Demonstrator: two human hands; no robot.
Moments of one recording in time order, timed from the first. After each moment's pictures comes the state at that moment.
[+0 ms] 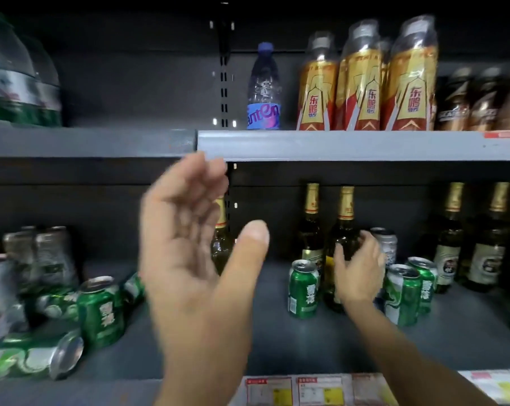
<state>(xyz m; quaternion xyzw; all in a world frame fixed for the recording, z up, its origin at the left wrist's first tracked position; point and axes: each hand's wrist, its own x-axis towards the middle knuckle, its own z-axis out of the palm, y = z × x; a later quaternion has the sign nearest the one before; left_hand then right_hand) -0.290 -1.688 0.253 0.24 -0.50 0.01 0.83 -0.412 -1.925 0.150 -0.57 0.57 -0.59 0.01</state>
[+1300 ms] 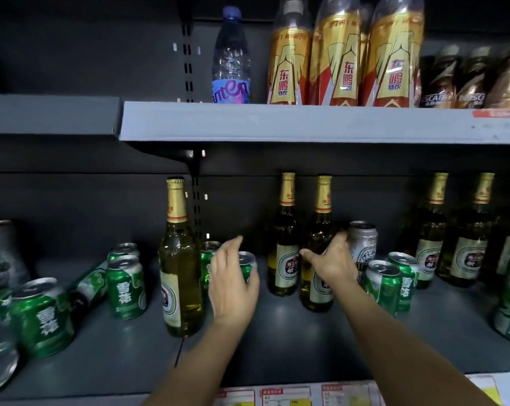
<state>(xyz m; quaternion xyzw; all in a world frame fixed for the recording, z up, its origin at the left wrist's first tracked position) -0.271 -1.891 0.113 0.63 -0.54 0.16 0.53 -0.435 -1.974 0.158 -0.62 0.65 -0.40 0.18</state>
